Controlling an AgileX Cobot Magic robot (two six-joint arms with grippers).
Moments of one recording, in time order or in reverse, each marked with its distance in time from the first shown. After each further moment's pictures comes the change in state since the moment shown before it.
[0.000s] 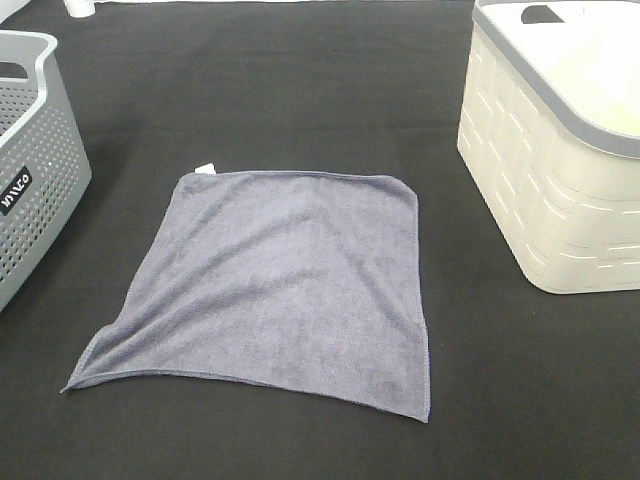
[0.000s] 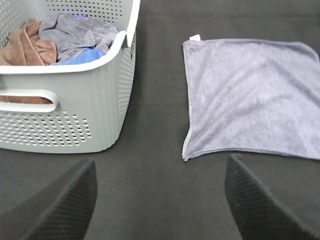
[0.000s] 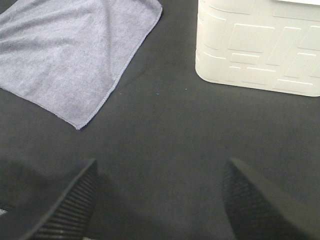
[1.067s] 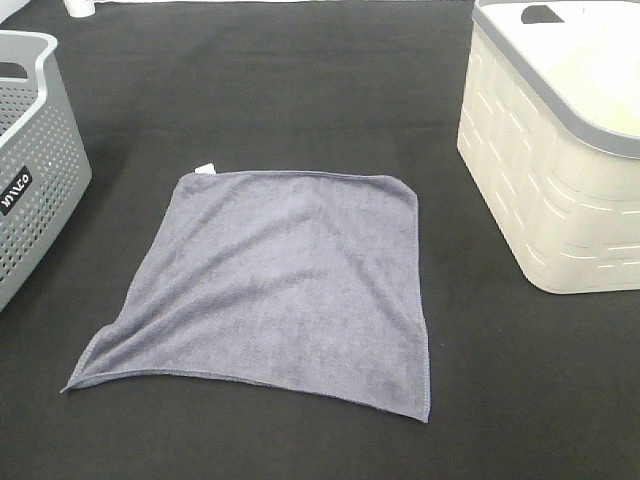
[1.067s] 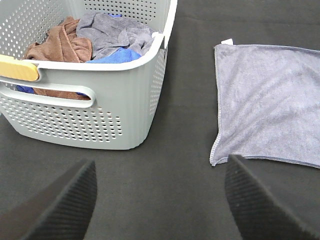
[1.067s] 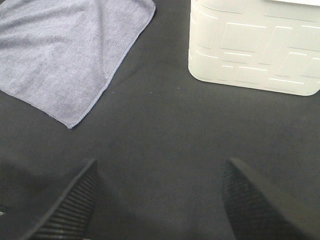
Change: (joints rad) left arm 0.000 0.000 0.000 0.111 -0.010 -0.060; right arm 0.000 0.000 0.001 -0.024 0.000 0.000
